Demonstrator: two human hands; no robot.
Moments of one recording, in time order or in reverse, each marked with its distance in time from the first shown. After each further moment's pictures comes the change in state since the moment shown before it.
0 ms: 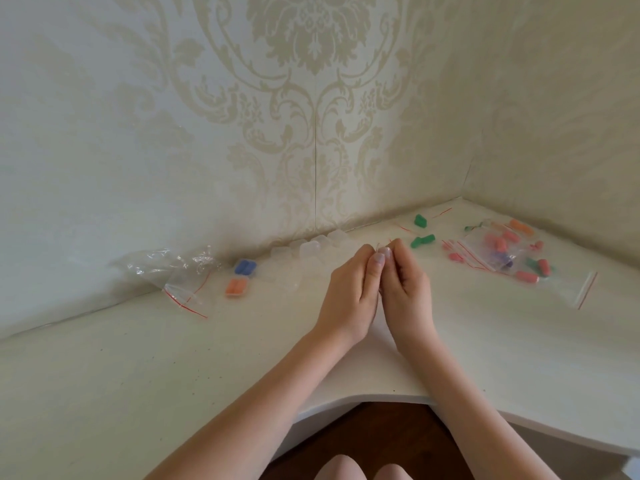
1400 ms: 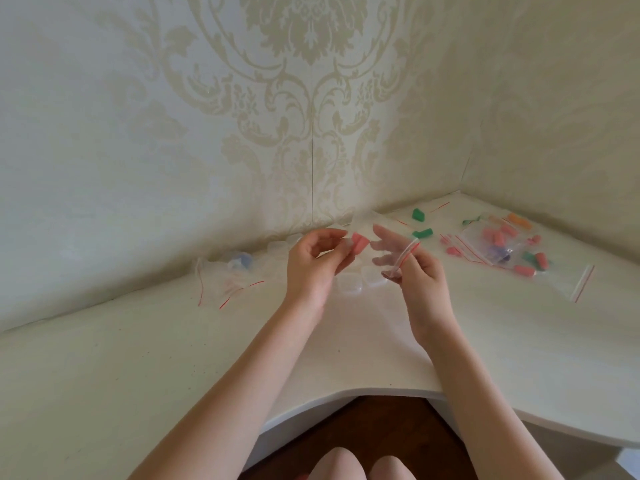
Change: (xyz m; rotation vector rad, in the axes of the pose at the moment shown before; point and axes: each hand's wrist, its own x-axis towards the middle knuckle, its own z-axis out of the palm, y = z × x) left_hand 0.022 -0.003 -0.026 -0.604 0.258 -0.590; right_hand 0.007 -0.007 -0.021 0.193 -0.053 0.276
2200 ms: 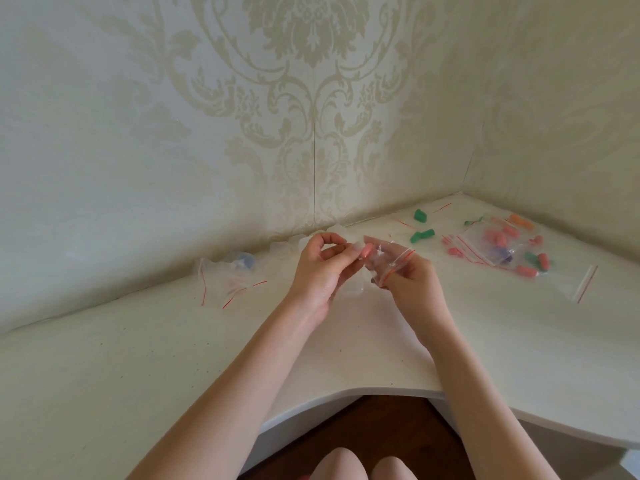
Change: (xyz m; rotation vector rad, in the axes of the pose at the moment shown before) left_hand 0.001 -0.002 -0.002 -0.188 -0.174 -0.125; right_hand 0.004 0.006 0.001 -0.107 -0.103 0.027
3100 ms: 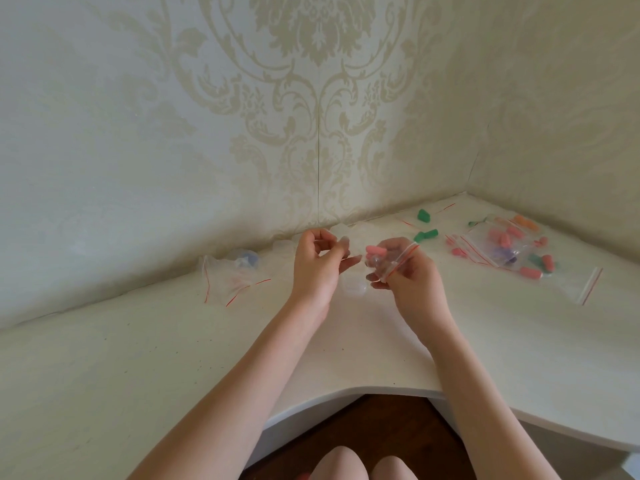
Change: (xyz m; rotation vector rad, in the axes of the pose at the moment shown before) left_hand 0.001 0.001 0.001 0.230 0.208 0.120; right_hand 0.000 0.005 0.002 -0.005 0.048 -0.016
